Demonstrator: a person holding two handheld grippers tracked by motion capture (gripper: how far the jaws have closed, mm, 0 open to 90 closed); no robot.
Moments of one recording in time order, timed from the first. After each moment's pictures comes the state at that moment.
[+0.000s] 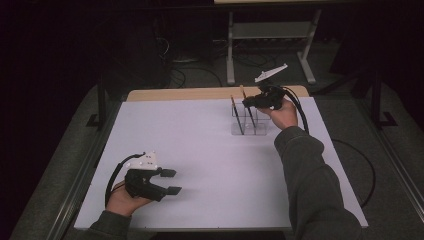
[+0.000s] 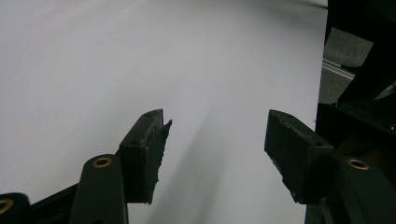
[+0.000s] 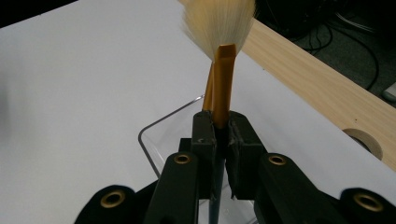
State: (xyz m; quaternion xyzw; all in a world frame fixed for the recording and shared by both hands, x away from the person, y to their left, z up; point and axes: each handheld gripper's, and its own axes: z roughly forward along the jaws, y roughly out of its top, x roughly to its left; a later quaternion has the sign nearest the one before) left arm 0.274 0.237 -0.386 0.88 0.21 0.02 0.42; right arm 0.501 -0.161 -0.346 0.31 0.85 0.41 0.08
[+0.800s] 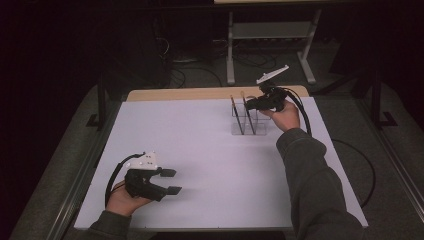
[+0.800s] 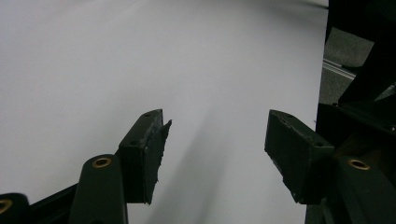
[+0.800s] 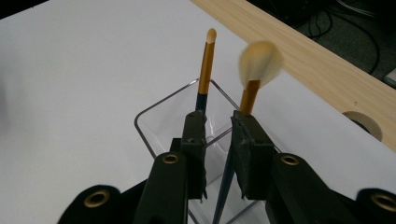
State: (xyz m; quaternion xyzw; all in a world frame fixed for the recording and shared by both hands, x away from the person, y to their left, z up) left arm 0.274 0.237 -0.385 0.88 0.21 0.02 0.43; right arm 0.496 -0.166 -0.349 0.33 0.85 0.40 0.07
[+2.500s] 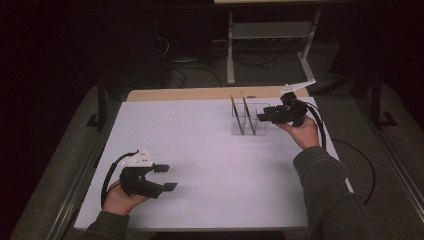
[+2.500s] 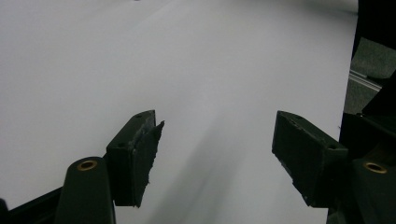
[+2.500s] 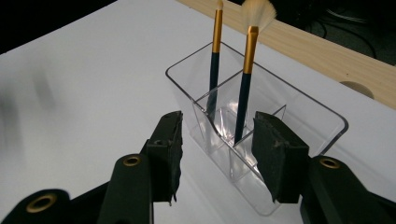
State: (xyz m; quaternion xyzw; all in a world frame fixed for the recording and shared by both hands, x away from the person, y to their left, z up) left arm 0.275 0.247 -0.384 0.87 0.25 0.05 0.43; right arm 0.443 -0.212 -0.355 0.35 0.82 0.45 0.07
